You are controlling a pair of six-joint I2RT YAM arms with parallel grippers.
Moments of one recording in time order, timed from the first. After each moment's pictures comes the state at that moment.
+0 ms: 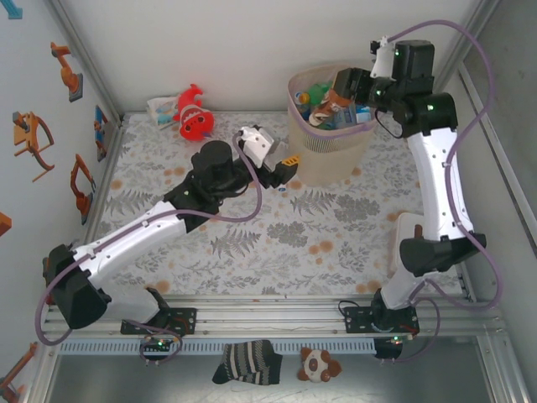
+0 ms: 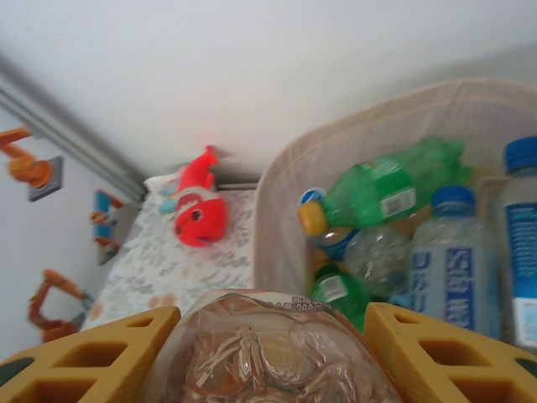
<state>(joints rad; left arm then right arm) -0.90 1.33 1.17 0.10 0.04 0.11 0.21 1.71 2.24 -0.97 -0.31 0.32</state>
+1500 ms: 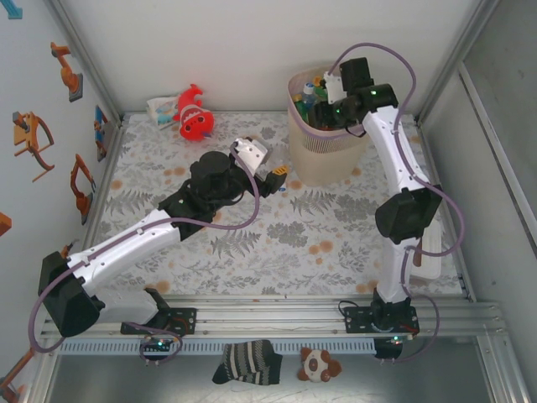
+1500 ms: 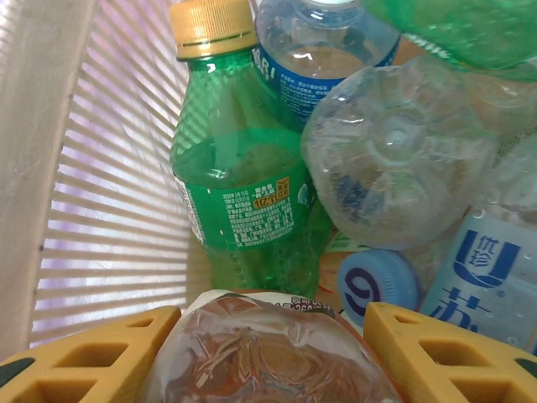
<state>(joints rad) -0.89 1.27 1.07 0.03 -0.06 0.11 0.28 2.04 2.27 -1.13 -0.25 0.02</state>
